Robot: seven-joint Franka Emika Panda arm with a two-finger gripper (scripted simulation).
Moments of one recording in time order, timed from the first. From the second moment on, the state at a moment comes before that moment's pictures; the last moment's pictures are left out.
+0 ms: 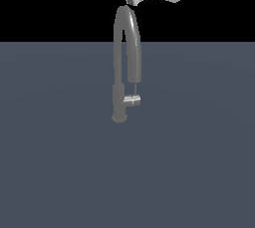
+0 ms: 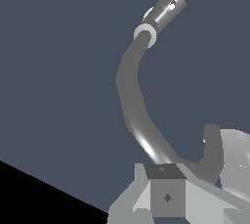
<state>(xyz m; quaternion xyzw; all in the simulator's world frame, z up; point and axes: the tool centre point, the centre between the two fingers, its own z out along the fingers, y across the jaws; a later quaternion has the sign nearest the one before) -0.012 -0.012 0.381 -0.88 0.25 0.30 0.26</state>
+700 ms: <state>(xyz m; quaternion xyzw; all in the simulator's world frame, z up) 0.041 -0.026 0.298 -0.78 0.33 0.41 0.34</state>
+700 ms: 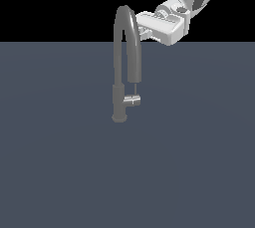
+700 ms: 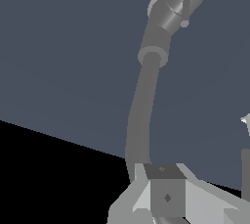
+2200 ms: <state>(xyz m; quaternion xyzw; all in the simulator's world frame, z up) 0.074 -0.021 0.136 -0.55 0.44 0.55 0.44</state>
